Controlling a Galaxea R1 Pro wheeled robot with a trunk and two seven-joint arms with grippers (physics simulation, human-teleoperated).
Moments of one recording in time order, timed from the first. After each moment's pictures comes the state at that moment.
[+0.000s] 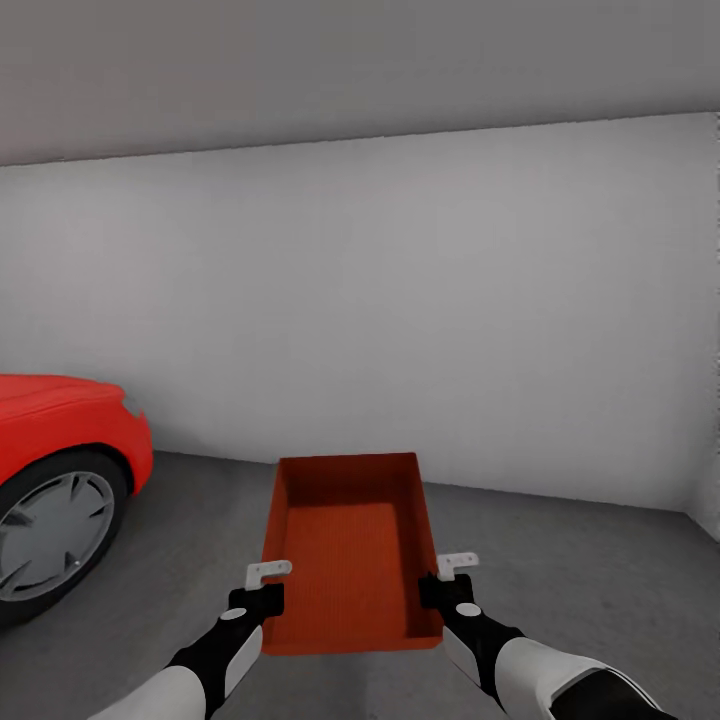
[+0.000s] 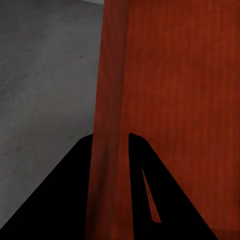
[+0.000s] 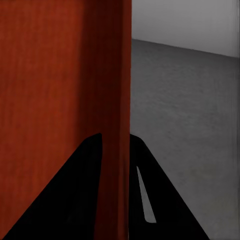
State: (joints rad) left arm -0.62 -0.09 -0.04 -0.26 0.10 -0.04 0.16; right arm -0.74 0.13 0.35 -0.02 -0.24 -0.21 -0.14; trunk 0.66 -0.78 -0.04
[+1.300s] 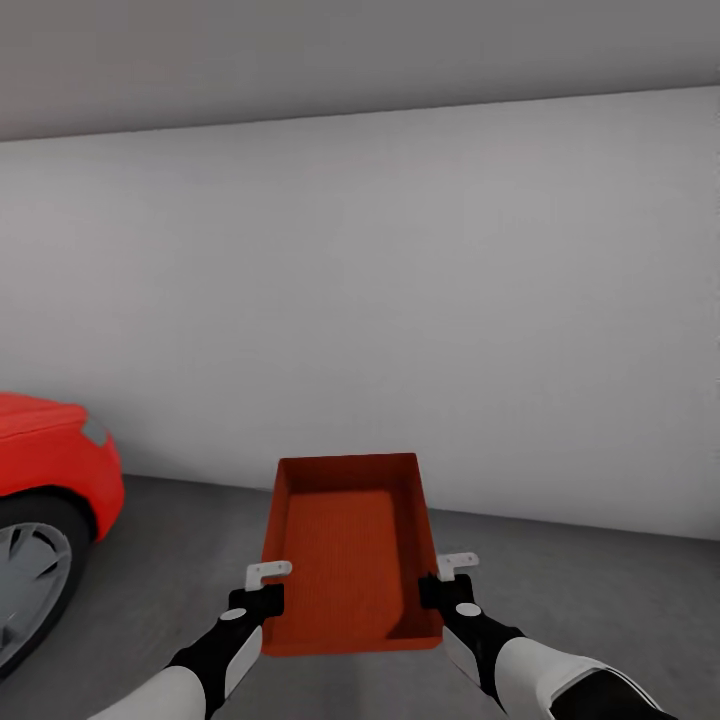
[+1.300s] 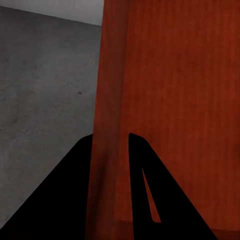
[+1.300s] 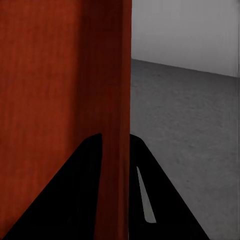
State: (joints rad) left arm -0.62 -0.09 -0.04 -0.26 0.10 -0.04 0.16; right arm -0.74 0.13 0.35 -0.02 -0.24 -0.21 -0.14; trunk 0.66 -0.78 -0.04
